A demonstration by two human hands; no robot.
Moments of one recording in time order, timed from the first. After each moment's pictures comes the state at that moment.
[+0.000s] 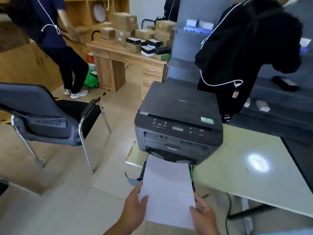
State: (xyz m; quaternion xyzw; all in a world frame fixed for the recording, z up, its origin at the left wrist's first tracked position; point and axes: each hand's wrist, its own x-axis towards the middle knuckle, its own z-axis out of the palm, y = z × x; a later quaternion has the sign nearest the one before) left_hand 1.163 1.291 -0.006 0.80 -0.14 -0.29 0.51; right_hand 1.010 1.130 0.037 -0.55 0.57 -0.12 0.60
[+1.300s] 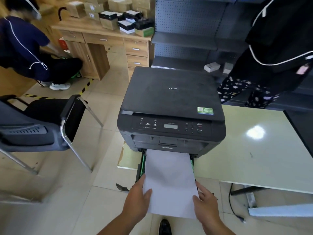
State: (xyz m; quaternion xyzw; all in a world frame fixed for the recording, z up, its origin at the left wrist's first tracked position) left_hand 1.222 1.226 -0.029 0.84 -0.21 -0.35 0.36; right_hand 1.049 1.077 -0.009 -0.54 0.61 -0.08 0.58
